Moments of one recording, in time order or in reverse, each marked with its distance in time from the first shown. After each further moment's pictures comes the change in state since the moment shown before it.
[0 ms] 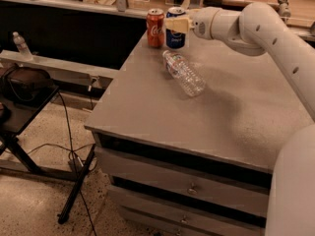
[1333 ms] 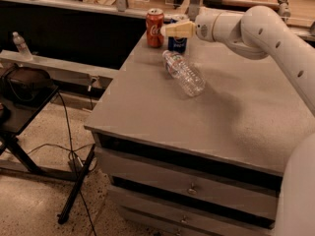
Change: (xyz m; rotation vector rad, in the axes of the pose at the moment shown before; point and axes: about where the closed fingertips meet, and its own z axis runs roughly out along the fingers) arm 0.004 -0.006 -0.008 0.049 0.000 -0.028
